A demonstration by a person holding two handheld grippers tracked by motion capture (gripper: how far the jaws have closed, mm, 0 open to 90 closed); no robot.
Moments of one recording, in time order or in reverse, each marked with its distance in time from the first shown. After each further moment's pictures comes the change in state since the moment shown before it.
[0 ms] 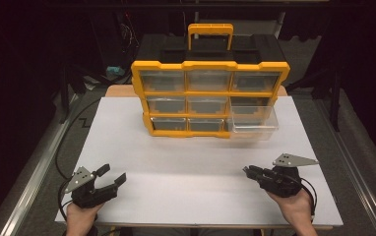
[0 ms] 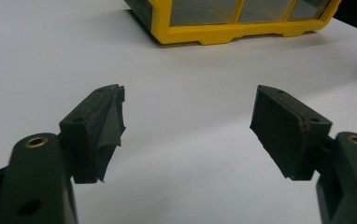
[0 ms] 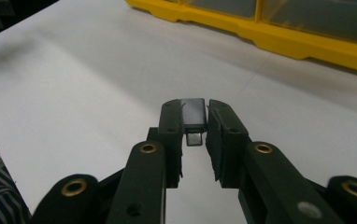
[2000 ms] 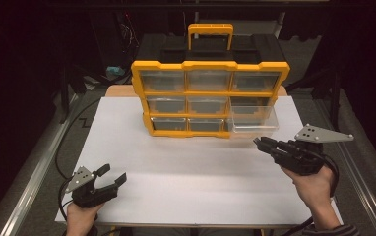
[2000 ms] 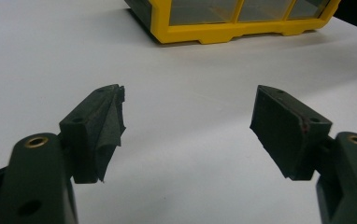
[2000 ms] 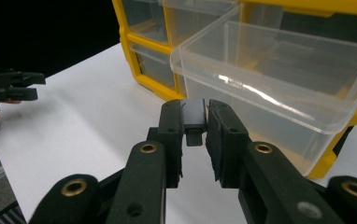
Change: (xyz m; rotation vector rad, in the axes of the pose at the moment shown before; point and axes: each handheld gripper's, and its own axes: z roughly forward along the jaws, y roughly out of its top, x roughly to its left) left arm 0.000 0.000 0.001 0.003 -0.001 0.002; right arm 0.002 0.077 -0.053 -0.168 -0.009 -0.091
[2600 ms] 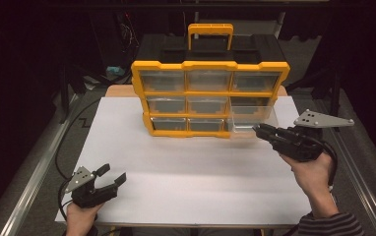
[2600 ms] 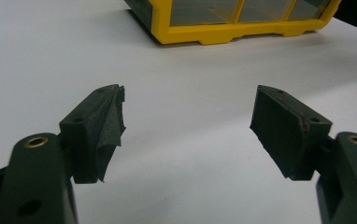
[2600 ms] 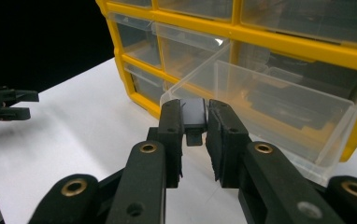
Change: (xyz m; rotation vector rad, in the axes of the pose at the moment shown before) left arm 0.001 0.000 -0.001 -0.002 0.001 0.001; right arm -0.004 0.028 0.006 -0.024 -0.017 -0.016
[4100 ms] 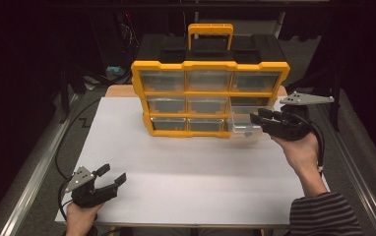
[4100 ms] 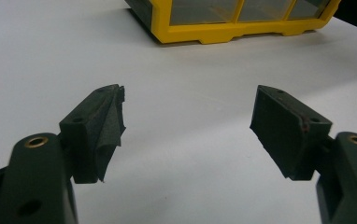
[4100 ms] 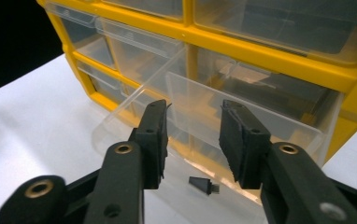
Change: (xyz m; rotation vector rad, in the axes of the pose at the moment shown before) left arm 0.000 0.000 0.000 0.002 -0.001 -0.003; right arm -0.020 0.024 0.035 0.086 -0.112 0.031
